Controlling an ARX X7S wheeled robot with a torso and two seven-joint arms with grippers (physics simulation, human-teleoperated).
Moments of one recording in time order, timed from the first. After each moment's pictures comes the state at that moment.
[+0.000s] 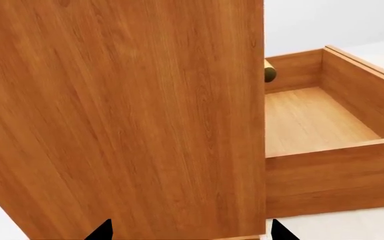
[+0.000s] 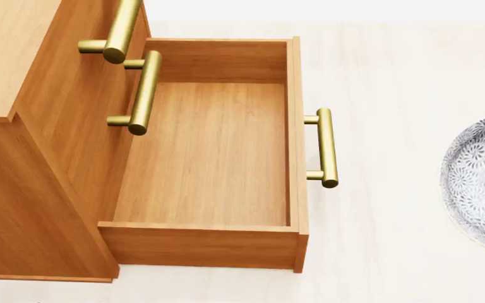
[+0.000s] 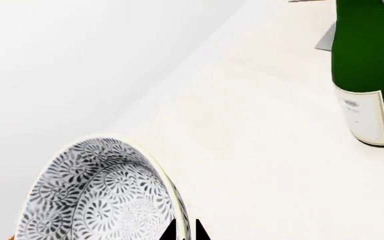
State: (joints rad) left arm 0.16 -0.70 0.39 0.88 -0.44 -0.43 -0.79; right arm 0.25 0.51 0.58 -0.36 1.39 0.75 0.58
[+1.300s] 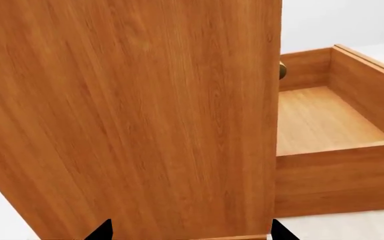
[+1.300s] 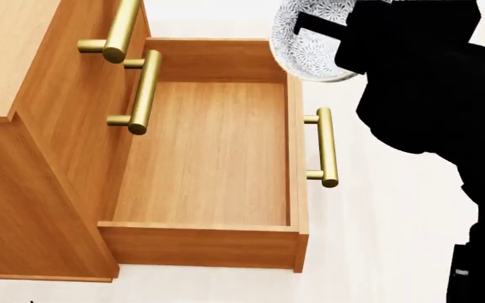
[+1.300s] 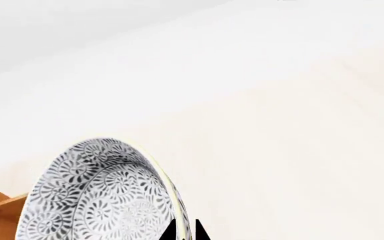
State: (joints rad) left arm 0.17 -0.72 0.37 0.86 -0.47 -0.39 -0.79; right arm 1.33 0.32 -0.18 0.24 1.26 1.10 1.02
